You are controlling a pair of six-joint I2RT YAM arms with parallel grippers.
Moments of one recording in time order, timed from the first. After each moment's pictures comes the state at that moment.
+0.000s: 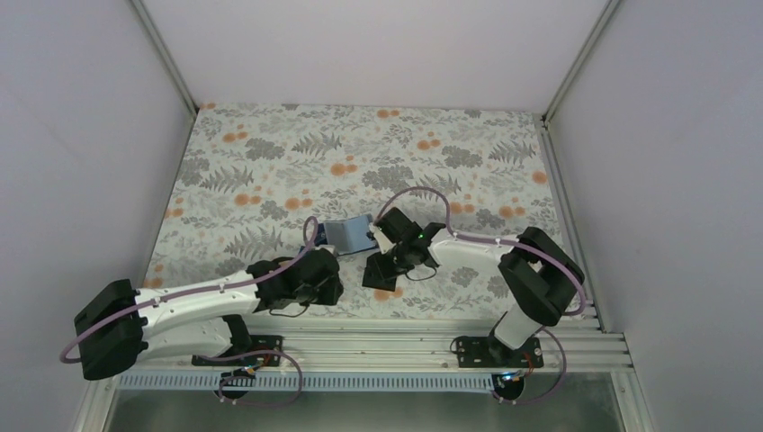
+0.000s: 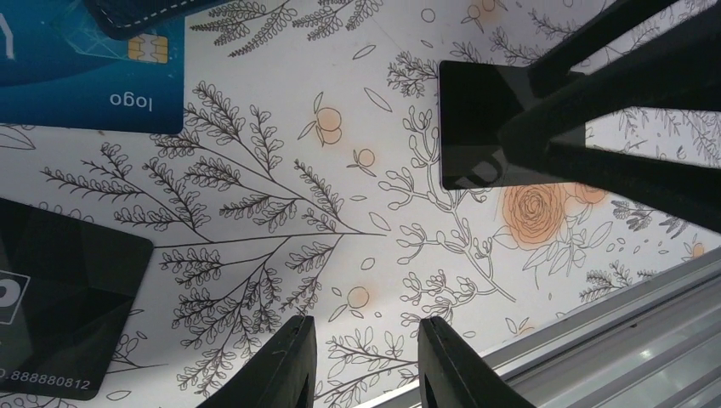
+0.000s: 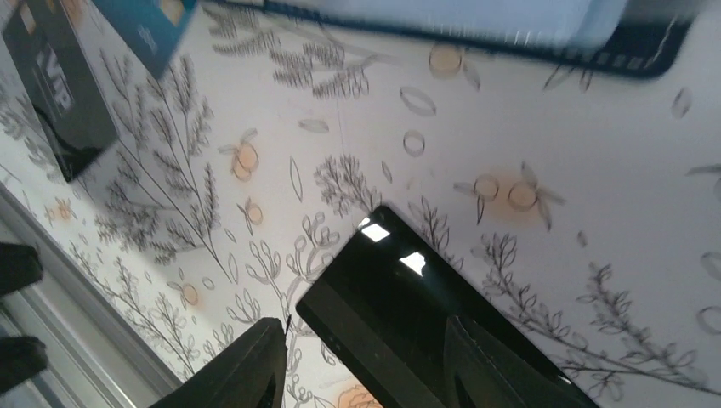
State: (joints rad) left arm -1.06 1.08 0.53 -0.49 -0.05 -0.93; right arm 0.86 1.63 0.83 -0.36 -0.34 0.45
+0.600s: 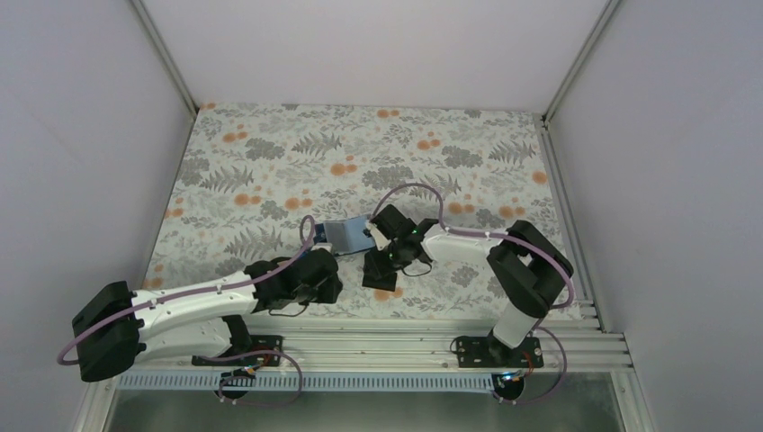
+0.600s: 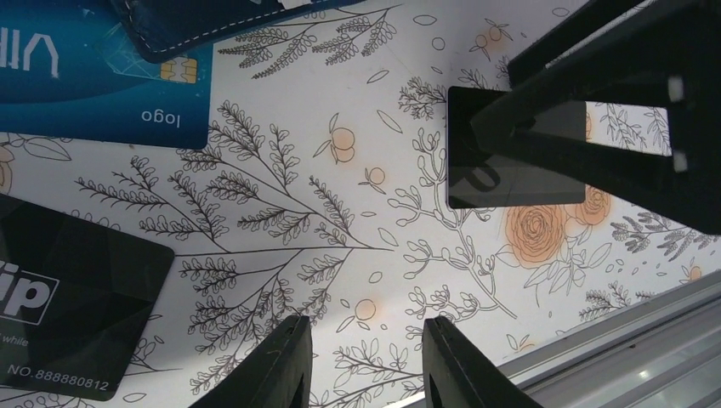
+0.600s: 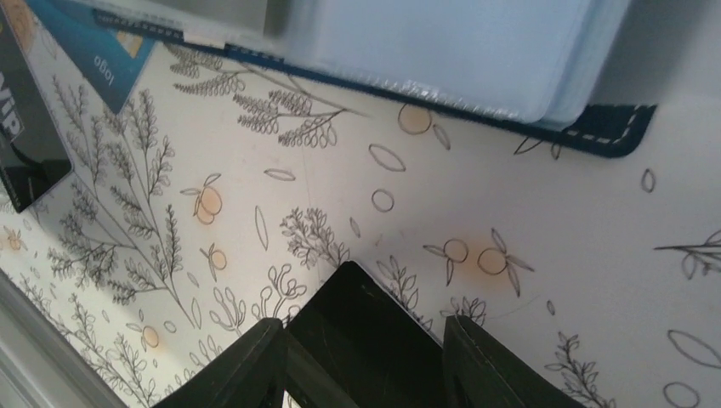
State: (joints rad) left arm -1.06 1.06 0.53 -0.50 -0.09 -0.95; right arm 0.85 1.70 0.91 -0.38 -0.28 0.42
